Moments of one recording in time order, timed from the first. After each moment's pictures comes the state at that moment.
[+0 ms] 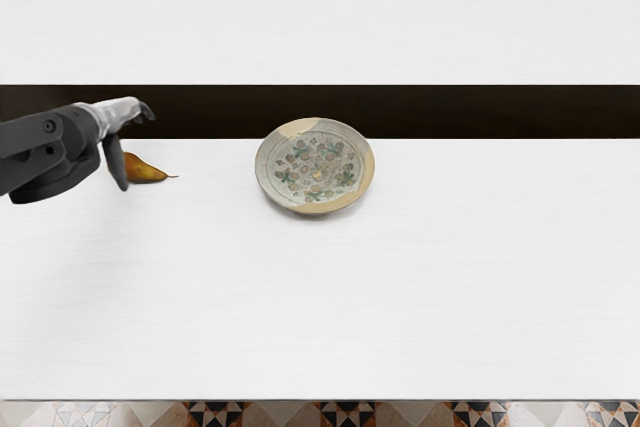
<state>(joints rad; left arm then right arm) -1.15 0.60 -0.07 -1.22 1.14 -0.01 0.61 -0.04 0.00 0.12 0.17 0.11 0.08 -0.01</state>
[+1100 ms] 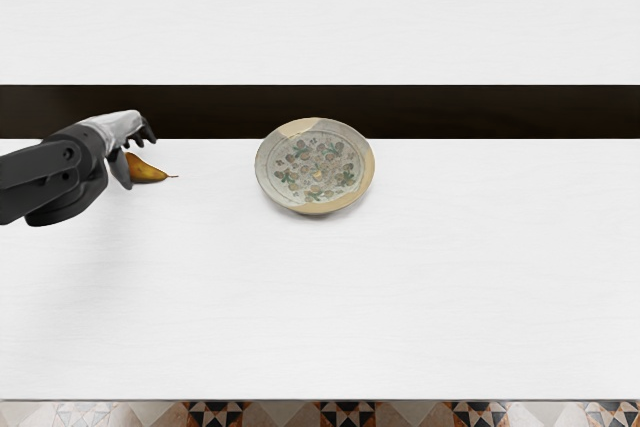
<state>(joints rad) -1.11 0.57 -0.02 -1.20 1.18 0.07 0.61 -0.04 0.00 0.12 0.17 0.11 0.08 -0.01</state>
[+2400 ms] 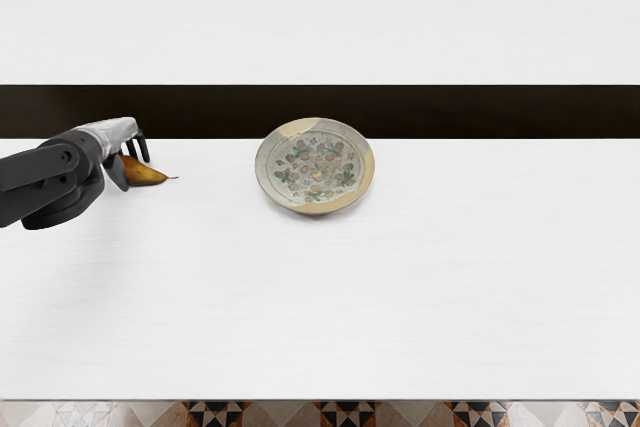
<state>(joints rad) -1.11 0.57 -0.01 -1.19 1.17 0.06 0.61 -0.04 0.00 0.12 0.17 0.11 0.08 -0.01</state>
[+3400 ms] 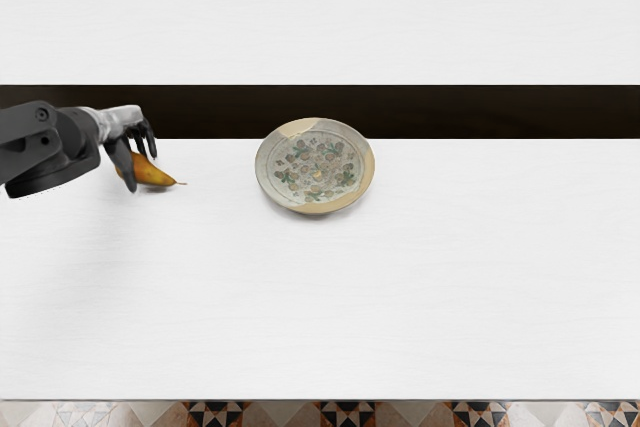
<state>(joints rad) -1.17 0.61 -0.08 -1.22 1.03 -0.07 0.61 -0.04 0.00 0.12 0.17 0.11 0.08 -0.01</state>
